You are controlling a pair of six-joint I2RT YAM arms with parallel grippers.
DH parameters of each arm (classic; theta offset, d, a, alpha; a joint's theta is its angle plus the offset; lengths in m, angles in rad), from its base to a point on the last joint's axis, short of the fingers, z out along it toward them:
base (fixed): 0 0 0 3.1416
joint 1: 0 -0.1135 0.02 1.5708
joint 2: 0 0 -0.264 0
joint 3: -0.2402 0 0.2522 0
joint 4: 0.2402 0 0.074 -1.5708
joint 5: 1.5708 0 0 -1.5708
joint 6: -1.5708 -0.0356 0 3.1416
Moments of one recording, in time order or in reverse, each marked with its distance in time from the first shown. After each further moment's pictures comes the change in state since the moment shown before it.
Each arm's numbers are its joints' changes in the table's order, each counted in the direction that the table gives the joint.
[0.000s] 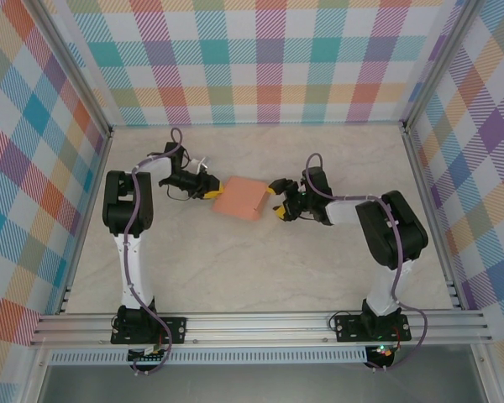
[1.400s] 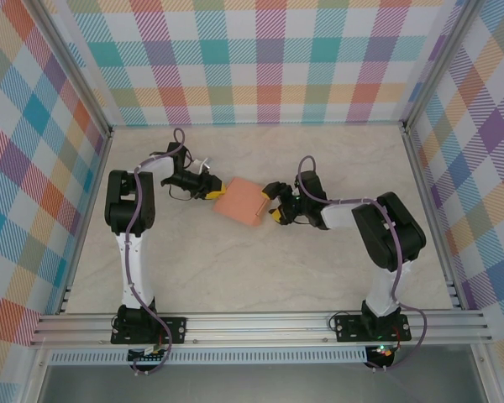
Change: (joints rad) left arm 0.013 0.016 -0.021 0.024 0.011 0.003; right arm -0.056 0.010 0.008 -0.032 0.048 0.062
